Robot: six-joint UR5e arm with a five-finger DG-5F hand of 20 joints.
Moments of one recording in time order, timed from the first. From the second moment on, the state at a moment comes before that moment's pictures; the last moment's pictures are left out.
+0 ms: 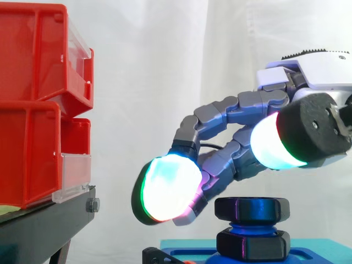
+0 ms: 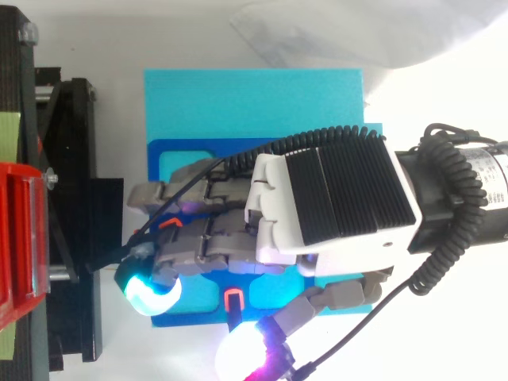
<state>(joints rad) 0.14 -2.20 -1.26 -2.83 -1.60 -0.97</state>
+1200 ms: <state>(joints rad) 0.10 -2.21 -1.26 -2.85 -1.64 -1.12</state>
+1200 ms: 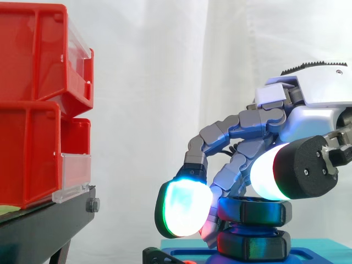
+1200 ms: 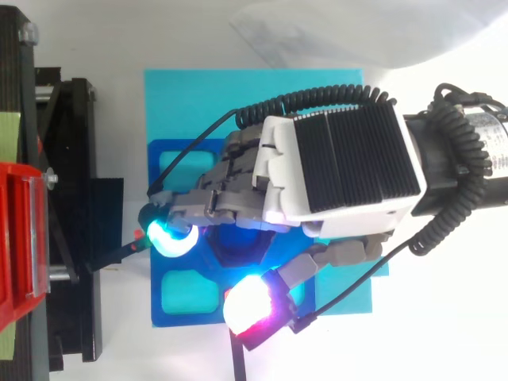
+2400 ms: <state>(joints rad) 0.06 -2.20 -1.26 -2.77 -1.74 -1.12</state>
